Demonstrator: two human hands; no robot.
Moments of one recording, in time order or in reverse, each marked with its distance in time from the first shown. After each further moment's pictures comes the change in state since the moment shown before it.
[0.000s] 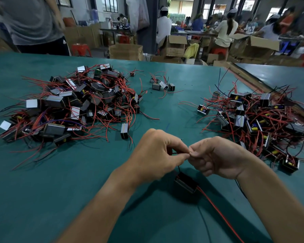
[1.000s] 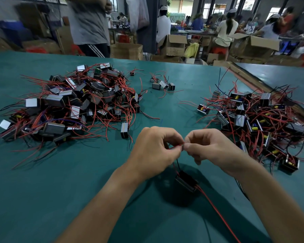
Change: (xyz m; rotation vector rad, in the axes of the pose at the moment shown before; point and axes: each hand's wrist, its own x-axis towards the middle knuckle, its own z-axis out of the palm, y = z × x) left_hand 0.003 -0.009 0.005 0.019 0.126 -0.101; right_hand 0.001 0.000 0.008 -0.304 0.320 -0.450
